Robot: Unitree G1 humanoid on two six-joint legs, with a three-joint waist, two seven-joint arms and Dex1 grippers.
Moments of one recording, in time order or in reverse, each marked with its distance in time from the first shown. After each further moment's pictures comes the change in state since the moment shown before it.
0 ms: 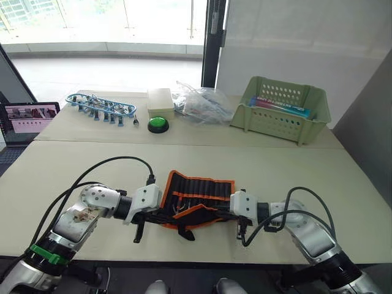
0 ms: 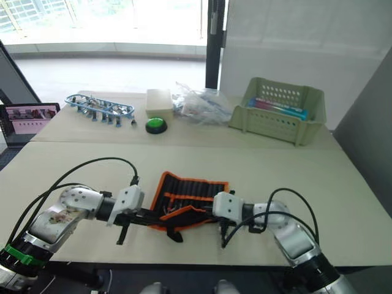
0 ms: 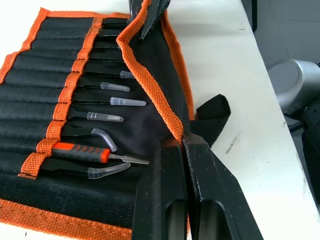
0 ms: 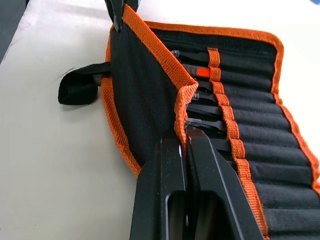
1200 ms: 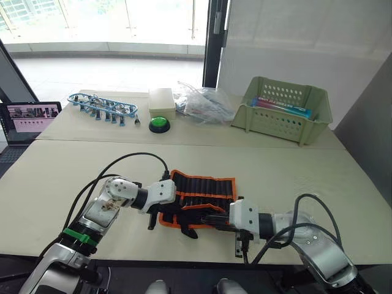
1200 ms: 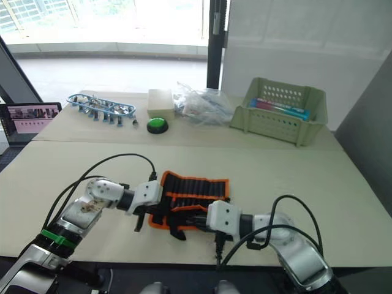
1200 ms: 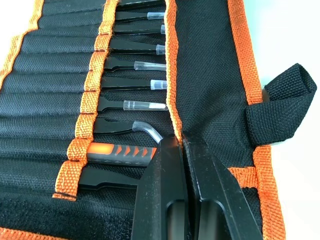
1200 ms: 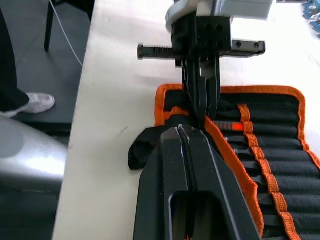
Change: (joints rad) left arm -0.127 -0.152 -0.059 0.220 0.238 -0.128 -0.007; right arm 0.136 0.015 0.016 -0.315 -0.033 0.135 -0.082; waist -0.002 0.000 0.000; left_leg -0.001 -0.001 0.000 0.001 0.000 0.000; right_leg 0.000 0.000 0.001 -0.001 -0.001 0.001
